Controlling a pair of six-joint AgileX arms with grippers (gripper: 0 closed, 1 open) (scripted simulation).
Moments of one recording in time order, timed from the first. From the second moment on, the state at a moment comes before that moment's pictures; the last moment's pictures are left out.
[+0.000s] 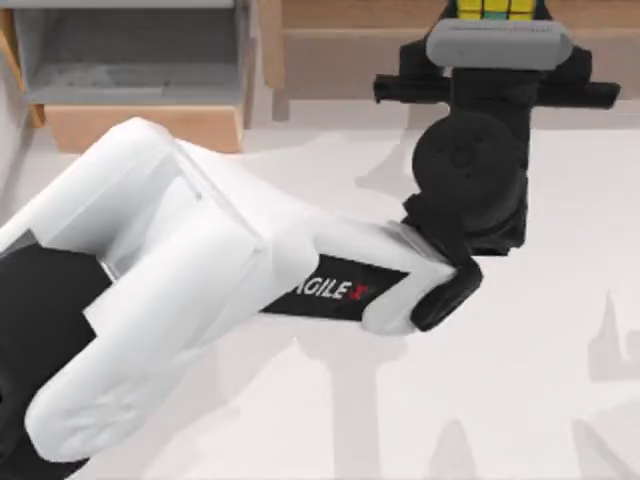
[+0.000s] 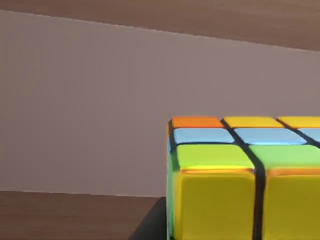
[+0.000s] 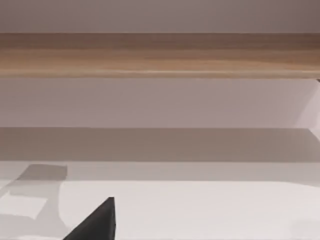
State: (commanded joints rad) left arm -0.96 2.28 1.44 1.25 -0.73 0.19; right arm 0.00 0.00 0.00 0.00 0.00 0.00
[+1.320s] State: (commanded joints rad) left arm -0.74 2.51 1.75 1.04 -0.69 0.16; right arm 0.00 0.00 0.00 0.00 0.00 0.00
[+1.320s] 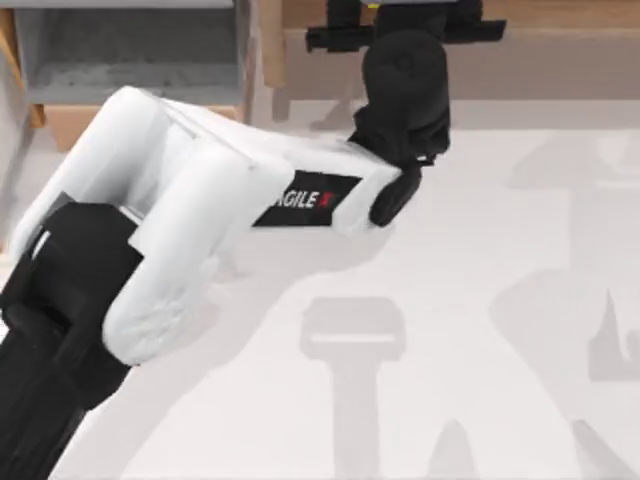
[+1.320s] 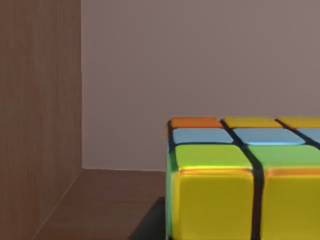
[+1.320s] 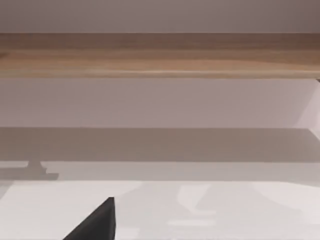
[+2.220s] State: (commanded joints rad) left arm -0.70 2.59 1.93 0.92 -0.63 0.16; right arm 0.00 0.00 0.00 0.00 0.00 0.00
